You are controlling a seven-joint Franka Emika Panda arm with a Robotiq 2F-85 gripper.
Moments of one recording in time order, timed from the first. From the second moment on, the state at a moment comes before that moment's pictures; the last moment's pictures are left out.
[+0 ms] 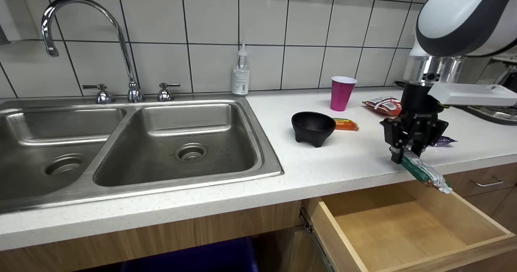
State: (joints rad) arm 0.04 0.15 -0.02 -2.42 0.05 2.44 0.01
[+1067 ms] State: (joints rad) arm 0.03 0.03 -0.02 -2.73 0.13 2.77 0.41
